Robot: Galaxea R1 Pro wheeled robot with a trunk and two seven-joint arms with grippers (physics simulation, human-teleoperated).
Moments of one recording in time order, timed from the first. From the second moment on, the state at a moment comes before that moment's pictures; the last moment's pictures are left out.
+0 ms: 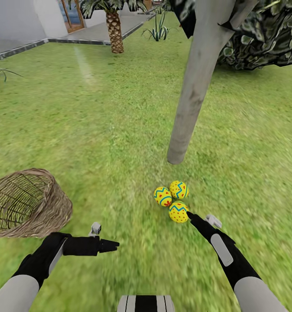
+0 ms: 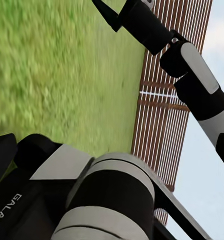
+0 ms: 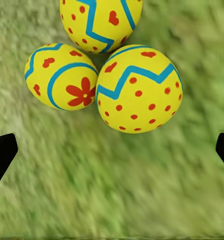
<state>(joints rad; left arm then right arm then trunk) -0.60 0.19 -0.02 -0.73 0.02 0.85 -1.51 -0.59 -0.04 -0.07 -0.77 -0.71 0.24 0.03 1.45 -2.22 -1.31</state>
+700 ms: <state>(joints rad) -0.60 0.19 -0.02 -0.73 0.01 0.86 -1.50 -0.59 -0.02 -0.07 -0.77 -0.71 0.24 0.02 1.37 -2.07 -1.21</state>
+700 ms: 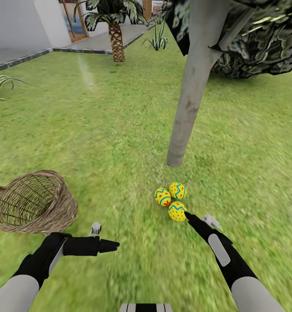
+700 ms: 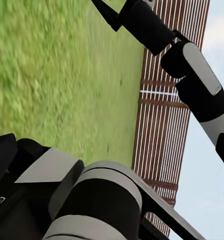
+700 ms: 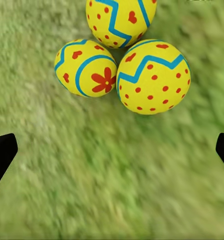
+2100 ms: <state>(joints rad) -0.59 0.15 0.00 -0.21 0.01 0.31 -0.32 -0.27 -0.05 -0.07 -0.67 -0.68 0.09 0.01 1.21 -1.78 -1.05</state>
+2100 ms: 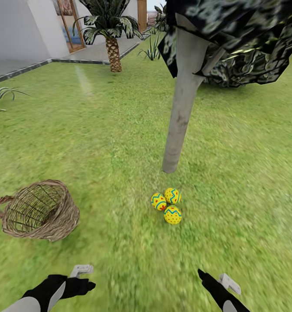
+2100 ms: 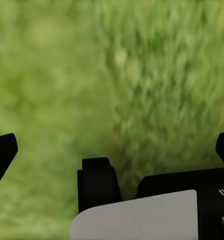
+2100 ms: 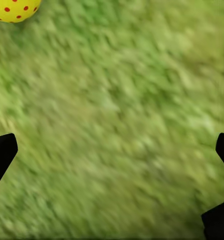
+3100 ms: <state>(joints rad) -0.54 0.15 0.00 -0.18 0.01 0.17 -0.18 -0.27 -0.04 -0.07 -0.50 -0.61 -0.01 0.01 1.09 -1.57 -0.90</state>
